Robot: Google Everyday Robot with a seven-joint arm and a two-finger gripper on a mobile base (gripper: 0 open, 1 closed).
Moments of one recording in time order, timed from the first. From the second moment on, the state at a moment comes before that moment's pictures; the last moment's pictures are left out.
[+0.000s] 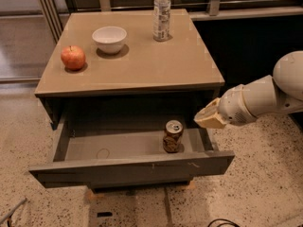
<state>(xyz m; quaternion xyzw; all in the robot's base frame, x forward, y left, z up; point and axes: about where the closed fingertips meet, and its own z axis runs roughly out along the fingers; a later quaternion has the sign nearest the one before) 0.515 -0.153 0.776 -0.53 0.77 0.18 0.31</state>
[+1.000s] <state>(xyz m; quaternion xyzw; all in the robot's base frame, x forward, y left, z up) 0.519 -0.142 0.739 -0.53 0.76 0.22 0.30</state>
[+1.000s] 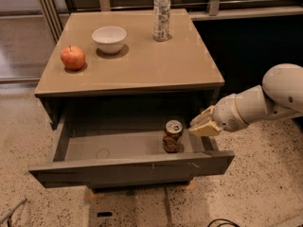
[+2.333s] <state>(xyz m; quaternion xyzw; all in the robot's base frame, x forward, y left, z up) 0.542 -0.103 0.702 -0.54 0.74 0.22 0.33</state>
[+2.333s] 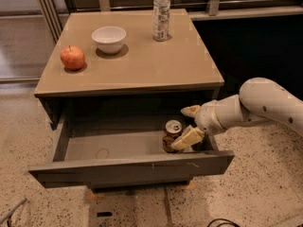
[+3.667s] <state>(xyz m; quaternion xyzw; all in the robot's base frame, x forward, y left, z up) 0.557 -0.078 0.657 -0.57 0.73 0.21 0.31</state>
